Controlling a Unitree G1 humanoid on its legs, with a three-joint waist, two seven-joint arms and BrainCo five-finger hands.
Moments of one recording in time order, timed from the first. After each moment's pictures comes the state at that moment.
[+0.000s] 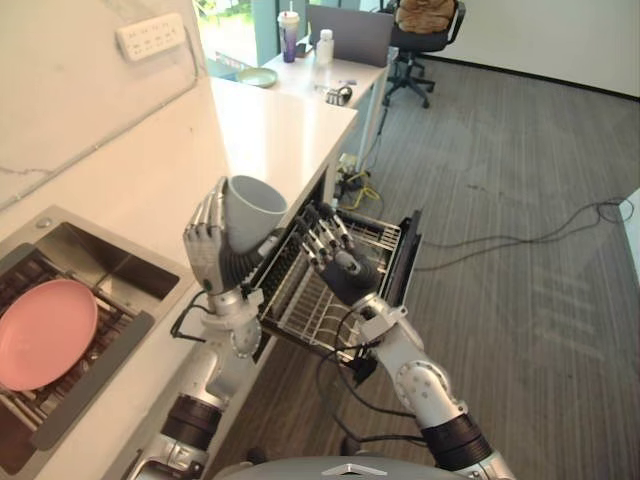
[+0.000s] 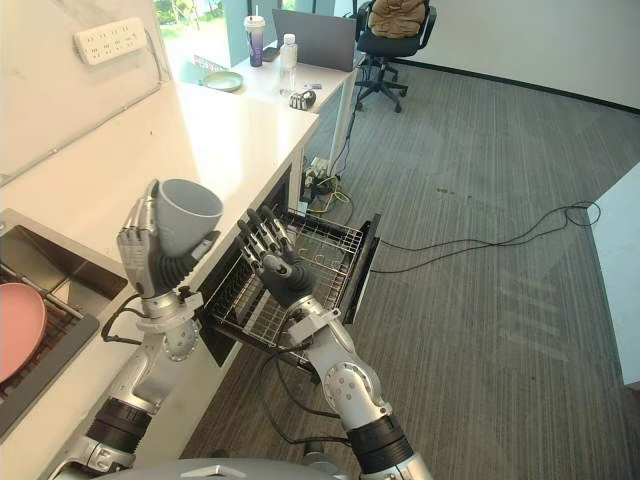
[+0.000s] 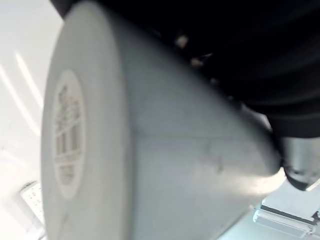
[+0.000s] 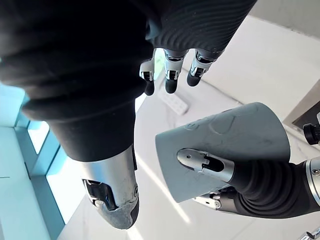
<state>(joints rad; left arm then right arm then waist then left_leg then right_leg) -0.17 0.10 -0.30 0.09 0.95 -0.08 1.04 -0.07 -0.14 0.32 -0.18 1.10 0.09 0.22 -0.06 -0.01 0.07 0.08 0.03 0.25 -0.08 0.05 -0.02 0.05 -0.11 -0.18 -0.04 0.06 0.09</state>
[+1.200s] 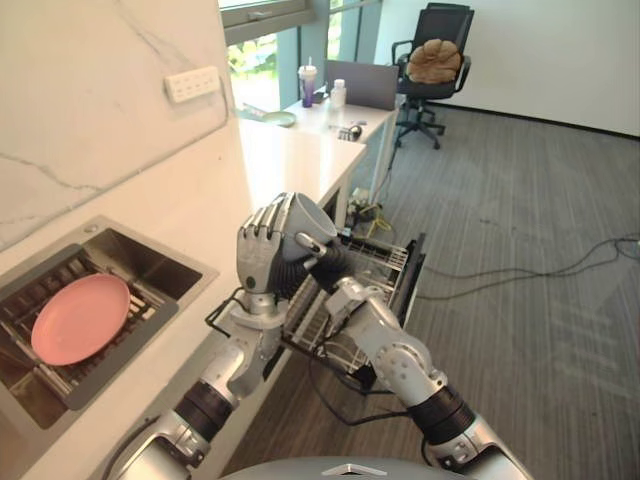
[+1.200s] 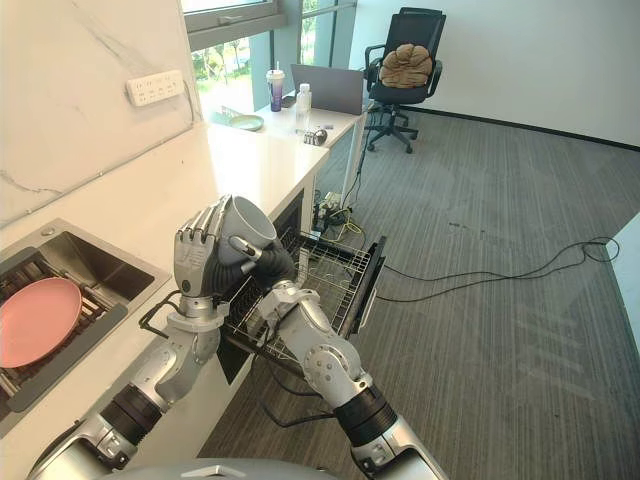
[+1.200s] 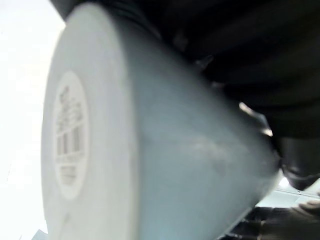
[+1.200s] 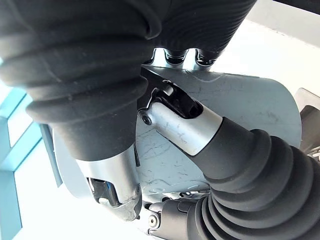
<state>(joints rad) -0.25 0.18 -0.56 0.18 0.95 0.08 0.99 -0.24 -0.16 0.48 -0.14 1.04 0.07 -0.19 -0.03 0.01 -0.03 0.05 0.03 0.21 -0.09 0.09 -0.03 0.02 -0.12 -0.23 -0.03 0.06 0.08</state>
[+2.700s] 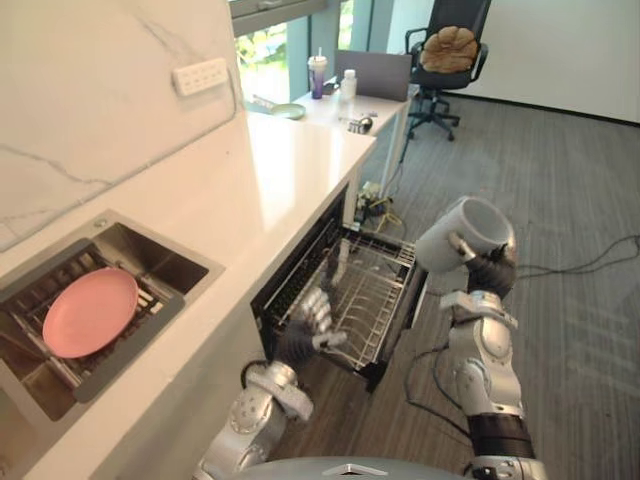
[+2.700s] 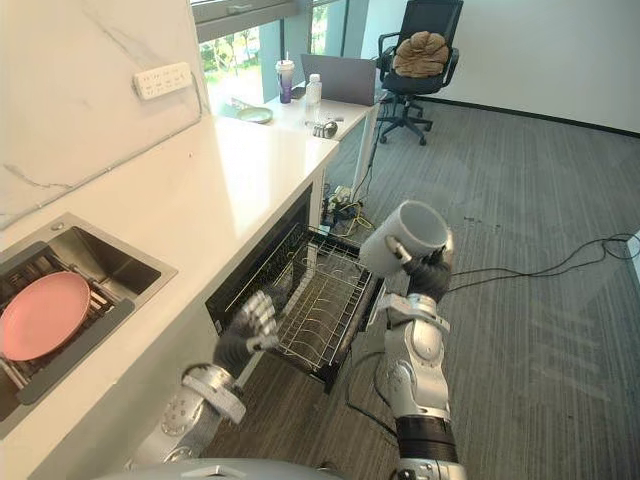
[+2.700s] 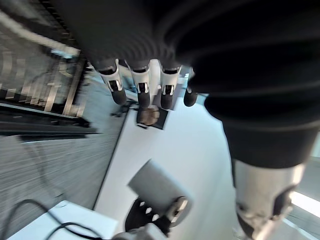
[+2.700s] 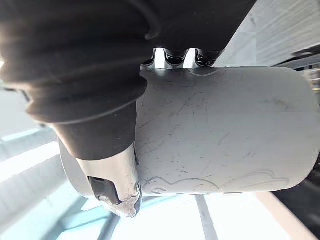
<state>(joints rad) 0.20 0.12 -0.60 0.10 -0.49 -0.15 -0.11 -0.01 -0.22 -0.12 0.03 0.51 -0.16 -0.18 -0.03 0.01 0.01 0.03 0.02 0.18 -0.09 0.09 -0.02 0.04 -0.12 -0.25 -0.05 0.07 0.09</state>
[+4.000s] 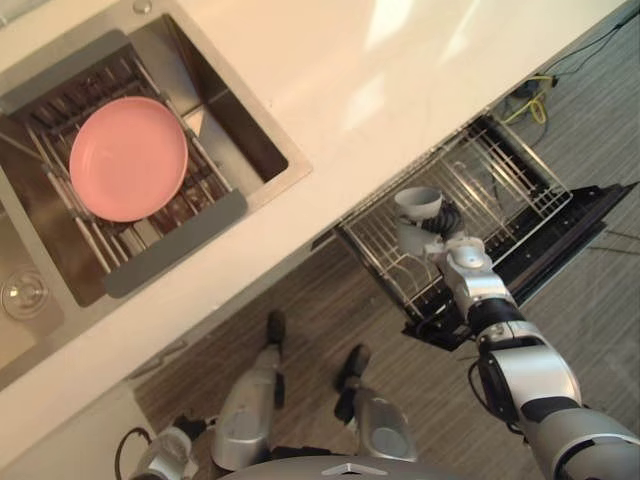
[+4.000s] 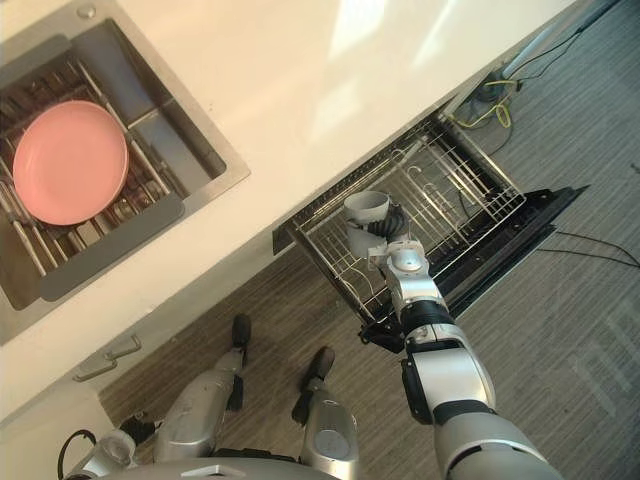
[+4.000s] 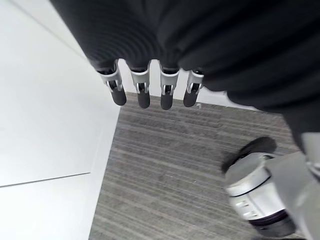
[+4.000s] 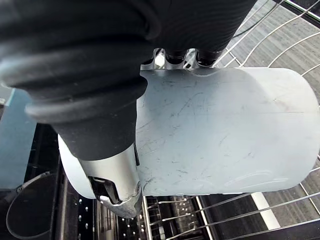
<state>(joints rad) 0.08 0.24 -0.20 0.91 0.38 0.27 0.09 -0.73 -0.44 0.07 0.93 0.21 -0.08 -0.07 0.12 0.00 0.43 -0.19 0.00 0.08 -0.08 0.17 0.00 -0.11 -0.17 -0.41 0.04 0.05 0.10</state>
